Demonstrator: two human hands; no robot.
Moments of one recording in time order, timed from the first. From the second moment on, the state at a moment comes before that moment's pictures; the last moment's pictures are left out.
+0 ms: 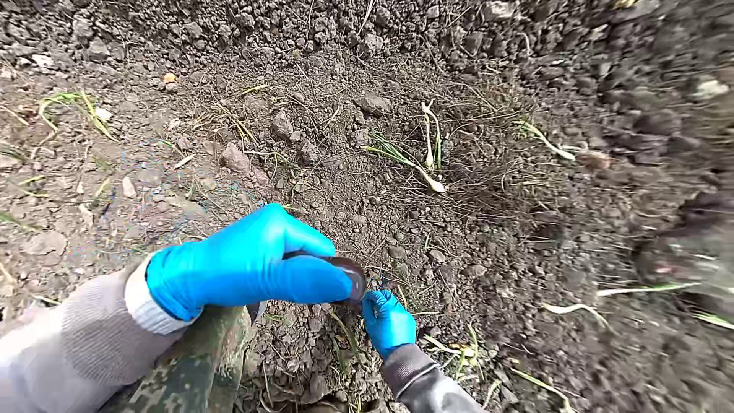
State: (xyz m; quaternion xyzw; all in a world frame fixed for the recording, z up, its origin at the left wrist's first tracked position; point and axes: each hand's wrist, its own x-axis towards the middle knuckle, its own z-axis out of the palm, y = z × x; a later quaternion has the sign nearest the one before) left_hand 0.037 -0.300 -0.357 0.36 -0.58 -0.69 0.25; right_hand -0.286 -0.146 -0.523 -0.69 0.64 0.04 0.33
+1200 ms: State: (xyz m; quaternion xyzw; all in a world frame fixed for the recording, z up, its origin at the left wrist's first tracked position) left_hand 0.000 -0.279 -0.442 0.53 -0.43 -0.67 0.28; right_hand -0.390 -0.093 -0.515 -0.68 0.69 -0.02 0.25
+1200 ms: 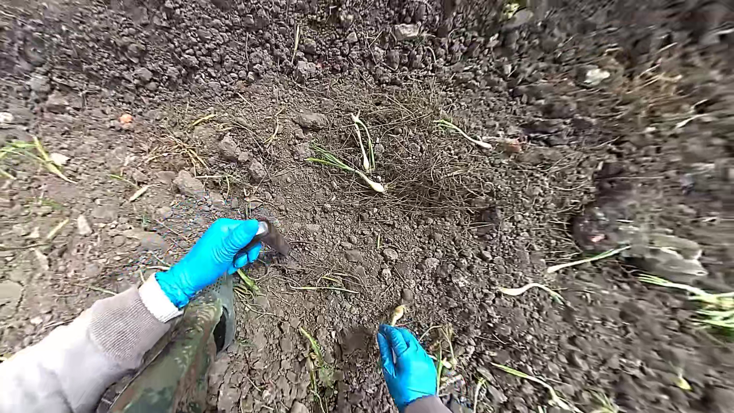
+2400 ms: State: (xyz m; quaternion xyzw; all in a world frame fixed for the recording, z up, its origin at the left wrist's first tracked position) left_hand 0.024 -0.362 -0.407 0.50 -0.46 -0.63 0.38; right_hand -0.293 -0.363 -0.556 -0.68 0.67 0.15 0.25
